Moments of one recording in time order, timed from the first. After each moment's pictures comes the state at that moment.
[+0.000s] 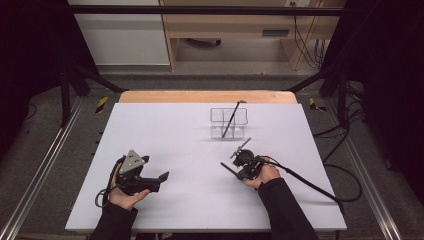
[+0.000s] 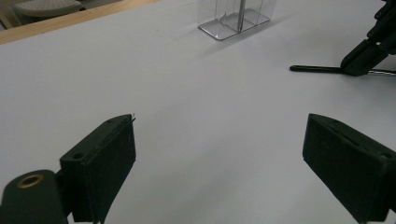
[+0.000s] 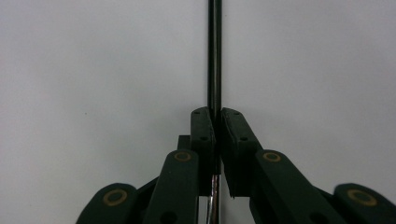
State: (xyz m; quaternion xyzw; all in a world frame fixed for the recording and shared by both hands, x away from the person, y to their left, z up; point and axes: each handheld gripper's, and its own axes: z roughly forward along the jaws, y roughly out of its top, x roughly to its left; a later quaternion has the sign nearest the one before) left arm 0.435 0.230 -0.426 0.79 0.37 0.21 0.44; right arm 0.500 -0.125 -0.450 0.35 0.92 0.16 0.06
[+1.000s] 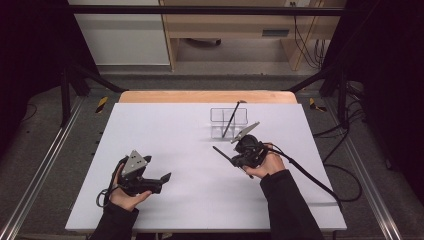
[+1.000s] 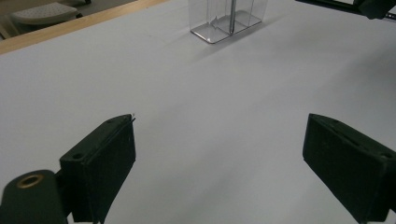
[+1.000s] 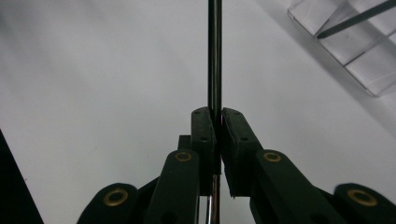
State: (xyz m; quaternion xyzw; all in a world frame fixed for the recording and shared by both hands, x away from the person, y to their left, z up) left arm 0.431 0.222 -0.421 0.80 0.35 0.21 0.44; right arm 0.497 -0.124 -0.378 0.31 0.91 0.27 0.07
